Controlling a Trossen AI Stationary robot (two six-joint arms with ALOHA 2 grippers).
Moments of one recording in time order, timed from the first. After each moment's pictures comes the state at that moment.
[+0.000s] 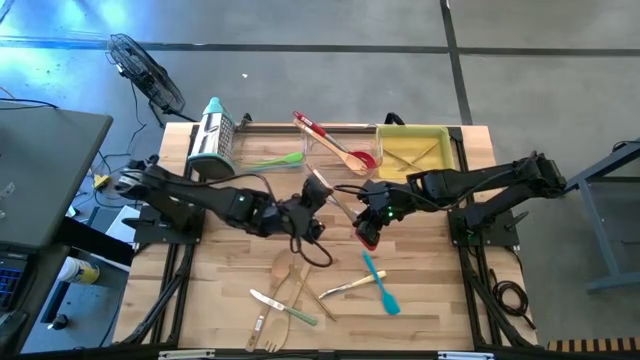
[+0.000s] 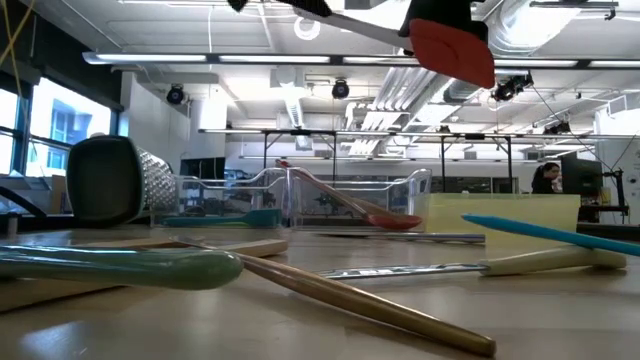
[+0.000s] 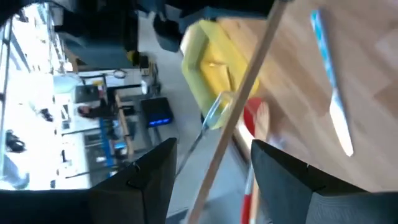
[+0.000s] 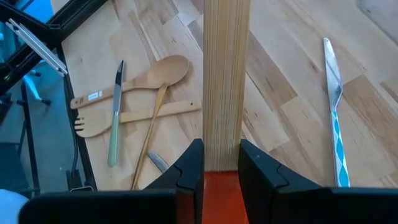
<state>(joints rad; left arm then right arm) -0.27 1.59 1.50 -0.50 -0.80 1.07 0.14 1.40 1.24 -0.69 0.02 0.73</state>
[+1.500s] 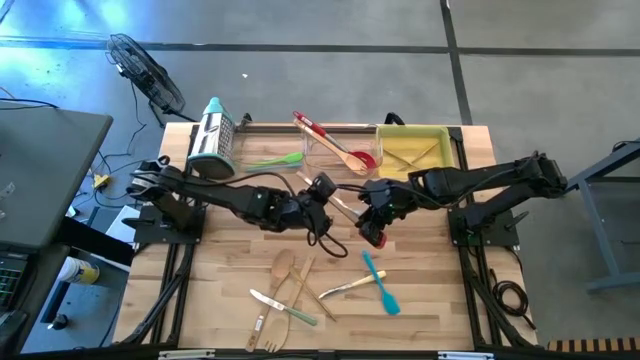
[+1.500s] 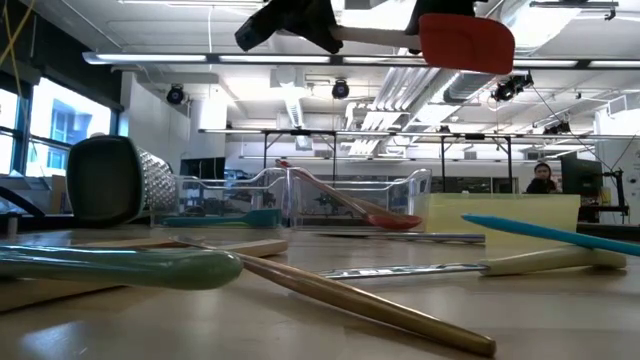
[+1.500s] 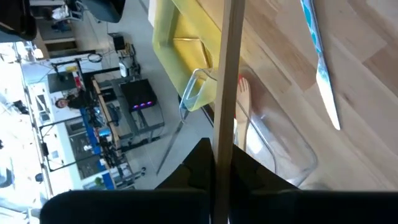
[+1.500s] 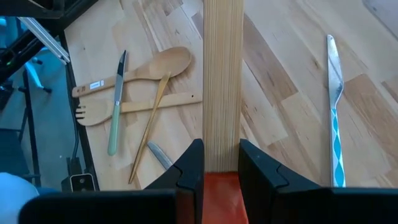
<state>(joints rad) -0.21 1.67 1.52 -0.54 -0.79 1.07 0.12 1.39 1.24 -0.70 -0.01 0.68</state>
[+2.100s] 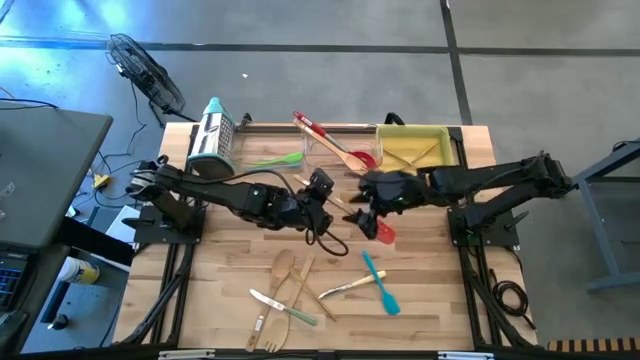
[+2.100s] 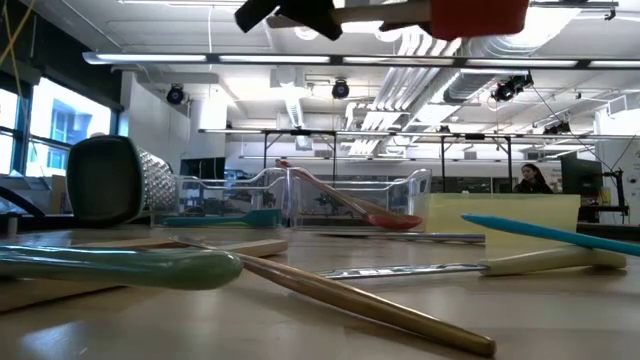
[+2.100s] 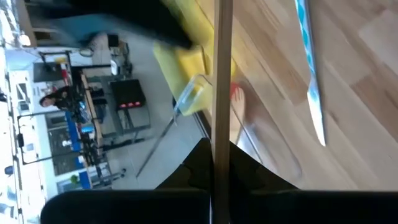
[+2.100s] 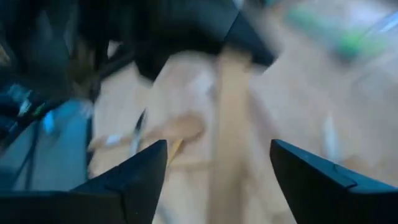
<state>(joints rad) -0.21 1.67 1.58 -0.64 -0.75 0.92 0.11 1.34 1.24 -0.51 0.12 0.59</state>
